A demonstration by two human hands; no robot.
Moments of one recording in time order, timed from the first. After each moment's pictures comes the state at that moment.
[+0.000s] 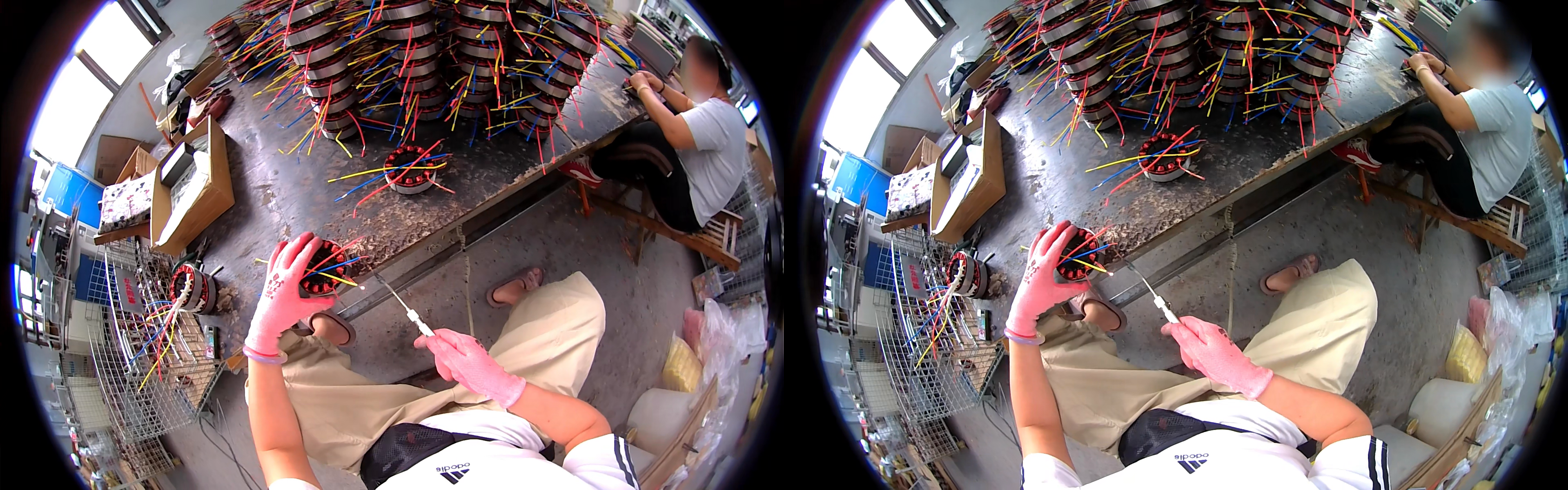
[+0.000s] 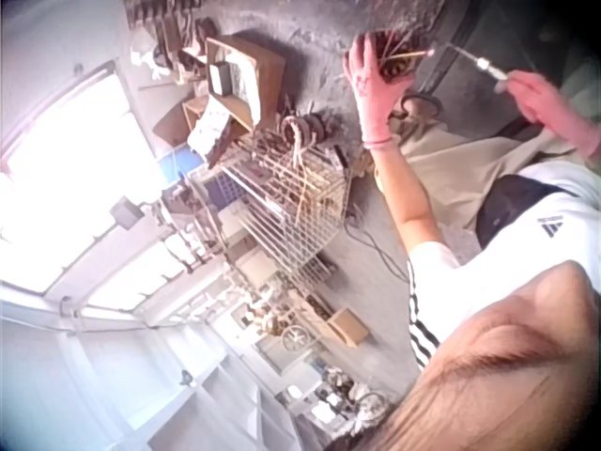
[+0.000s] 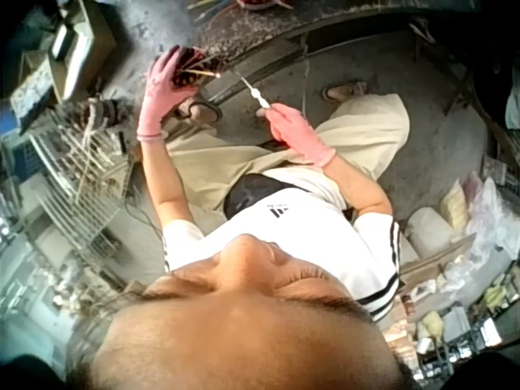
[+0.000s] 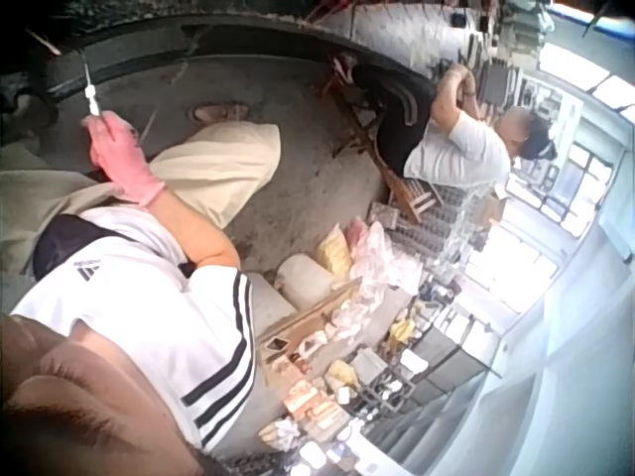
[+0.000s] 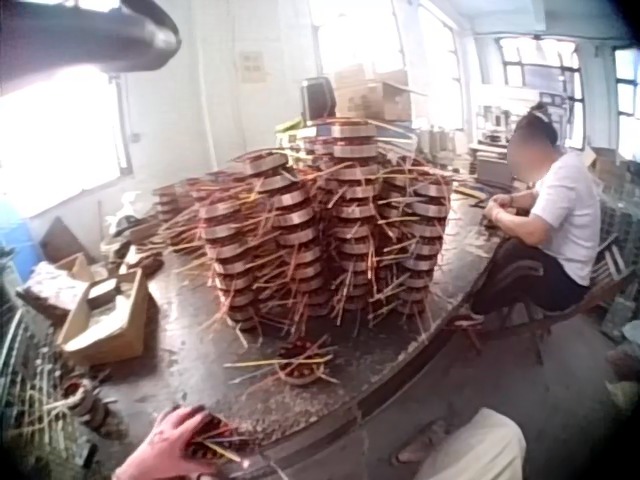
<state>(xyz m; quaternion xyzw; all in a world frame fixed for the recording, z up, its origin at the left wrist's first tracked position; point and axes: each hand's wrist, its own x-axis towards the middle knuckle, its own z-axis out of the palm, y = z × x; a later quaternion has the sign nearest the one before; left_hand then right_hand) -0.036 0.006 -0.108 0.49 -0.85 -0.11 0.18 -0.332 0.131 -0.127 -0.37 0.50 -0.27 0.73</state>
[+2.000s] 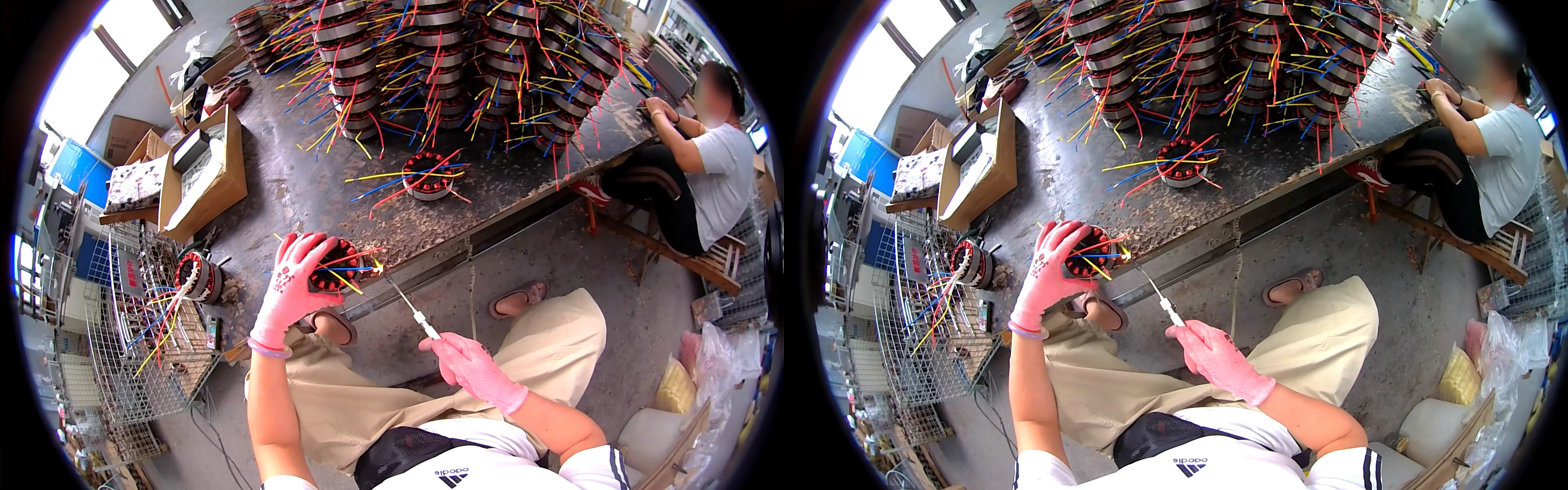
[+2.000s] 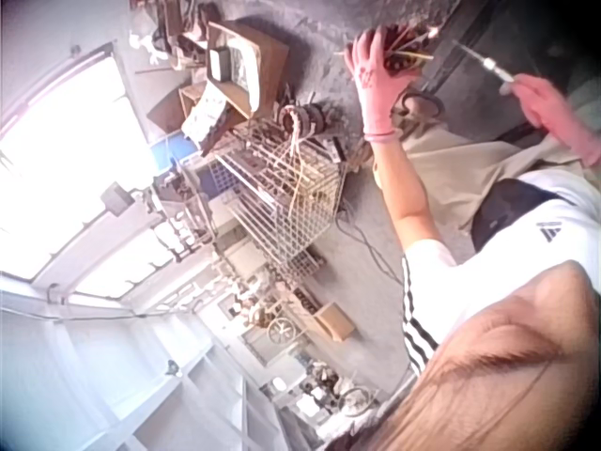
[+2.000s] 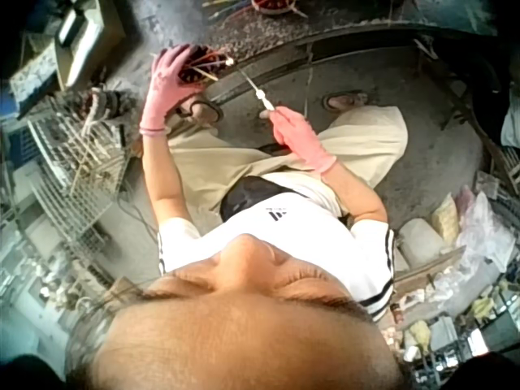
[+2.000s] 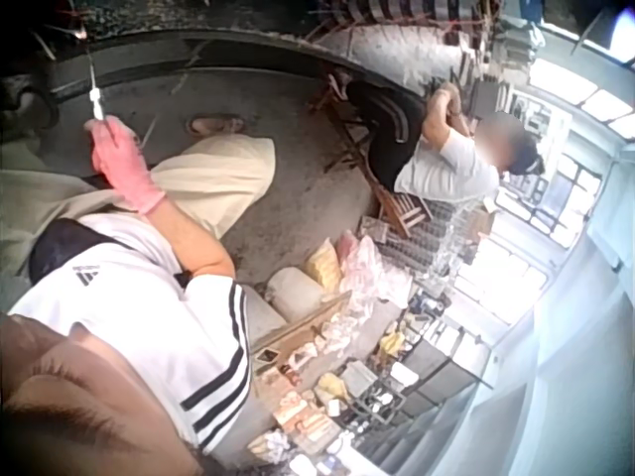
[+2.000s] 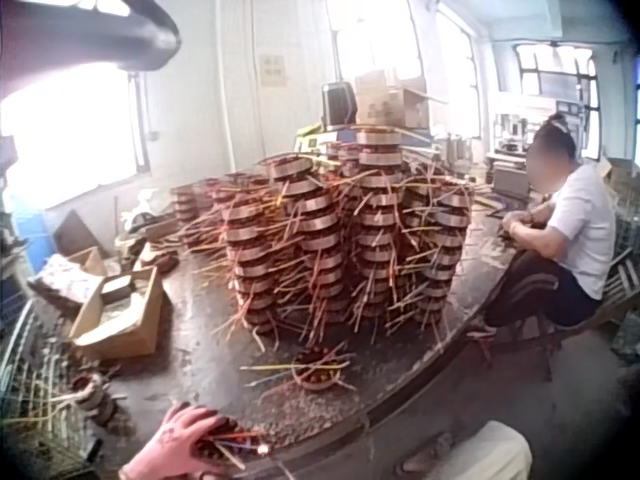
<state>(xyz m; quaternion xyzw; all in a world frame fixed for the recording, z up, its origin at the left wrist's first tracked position) -0.032 0.003 -0.108 0.49 -0.85 -0.10 0.17 -0.330 0.126 -0.120 -0.37 0.49 -0.28 0.74</state>
